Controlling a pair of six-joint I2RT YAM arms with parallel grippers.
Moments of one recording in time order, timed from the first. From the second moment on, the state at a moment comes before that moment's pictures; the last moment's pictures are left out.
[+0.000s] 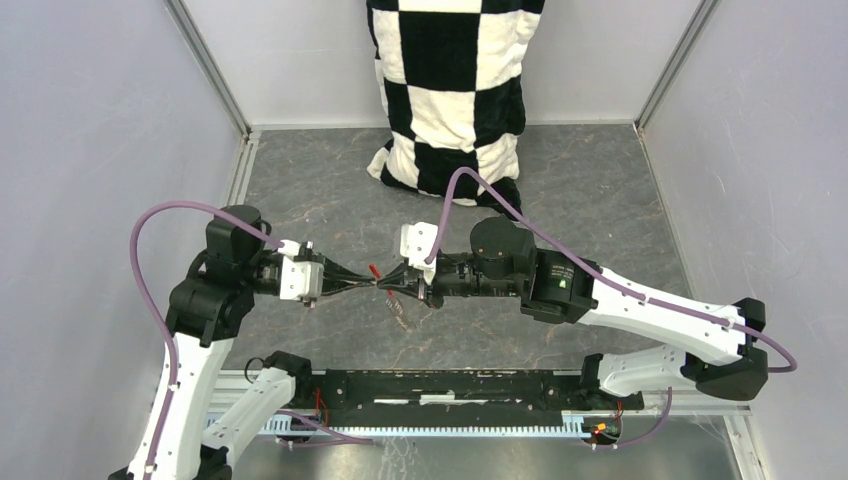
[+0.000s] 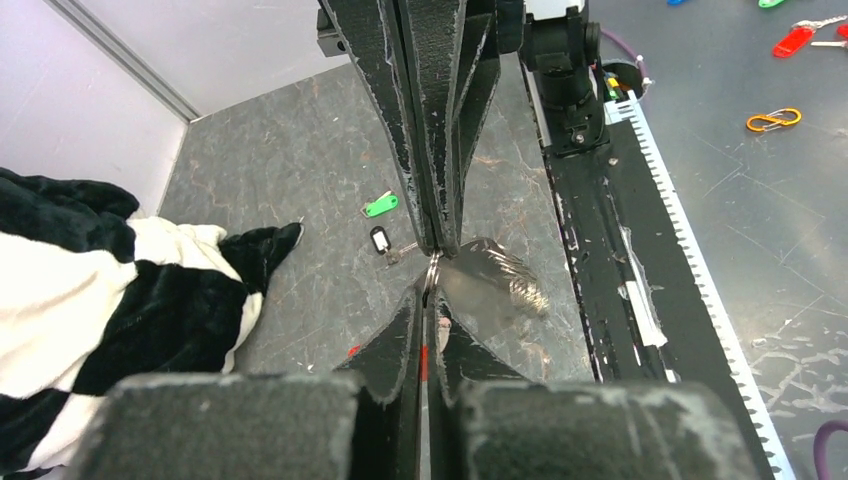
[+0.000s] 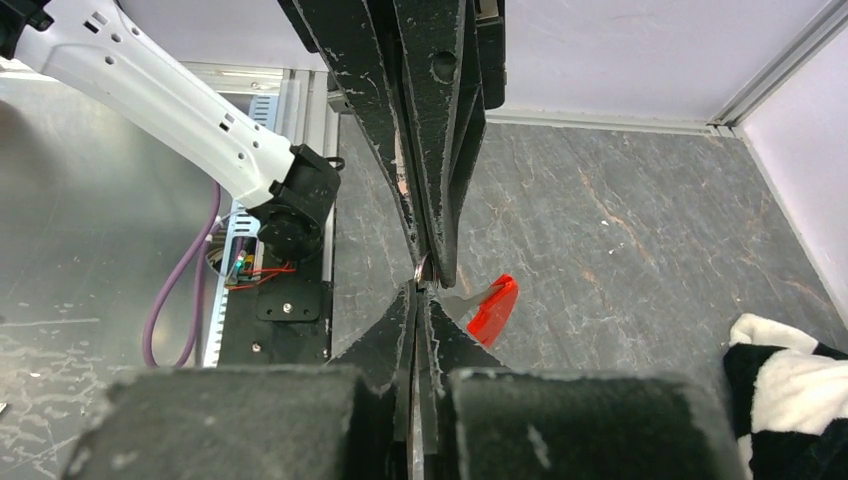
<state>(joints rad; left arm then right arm) -0.27 0.76 1.17 -0.94 1.24 0.87 1.26 1.24 1.33 -0.25 -0.21 -0.19</state>
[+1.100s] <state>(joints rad) -0.37 0.68 1.28 -0.64 1.54 0.91 1.26 0.95 1.03 0.15 -0.19 -0.13</state>
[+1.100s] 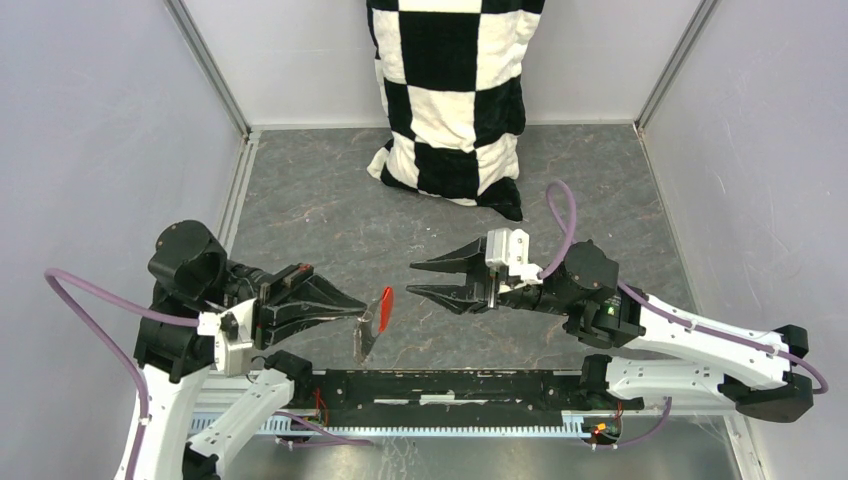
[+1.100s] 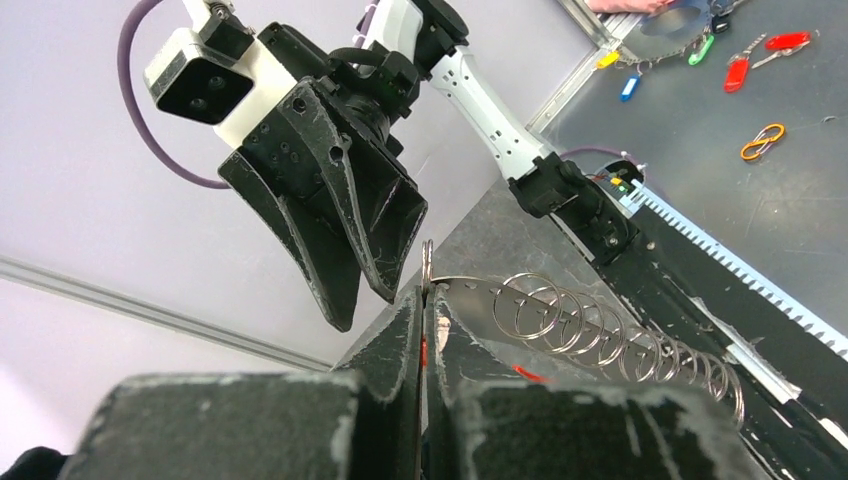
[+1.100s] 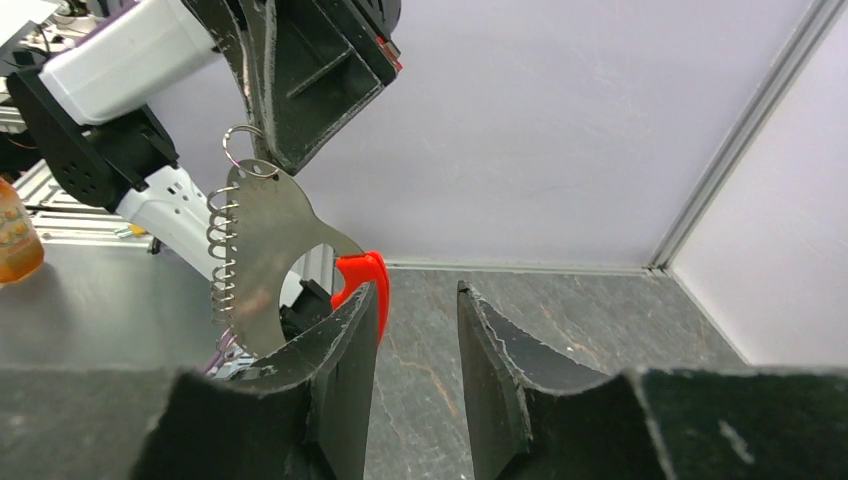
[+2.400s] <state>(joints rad) -0.37 0.70 0.92 -0.63 1.31 0.71 0.59 1.16 0.63 -0.02 0.29 0.00</state>
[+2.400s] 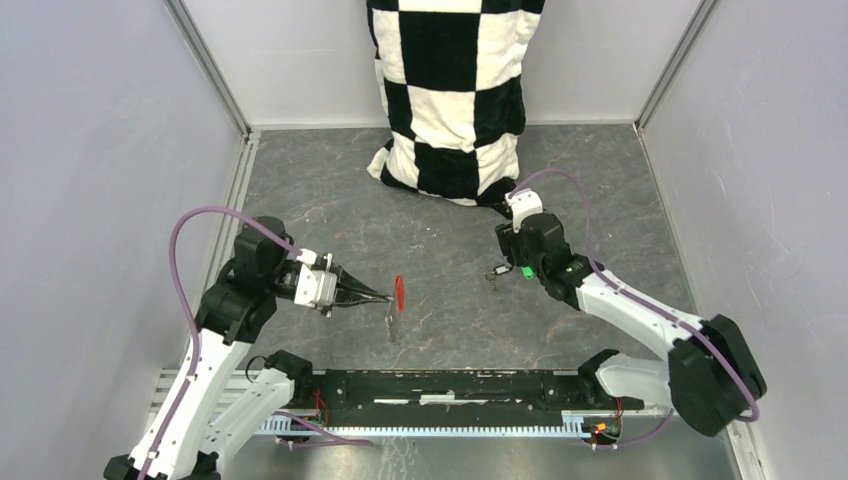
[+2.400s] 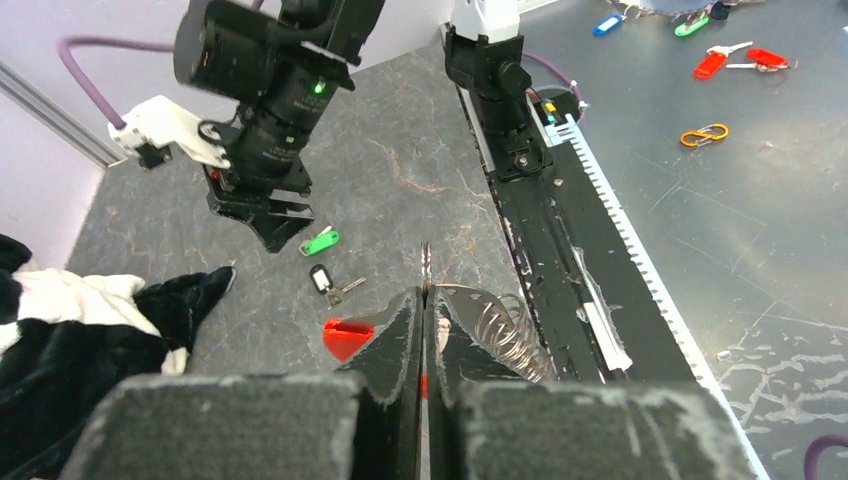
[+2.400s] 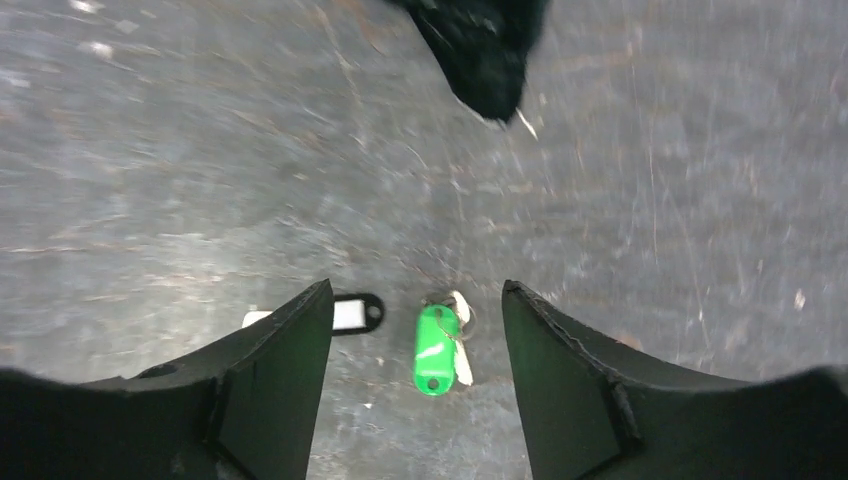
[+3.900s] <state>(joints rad) -0.37 0.59 0.90 -0.68 1.28 0.77 0.35 1.44 0.55 0.10 0.01 0.28</state>
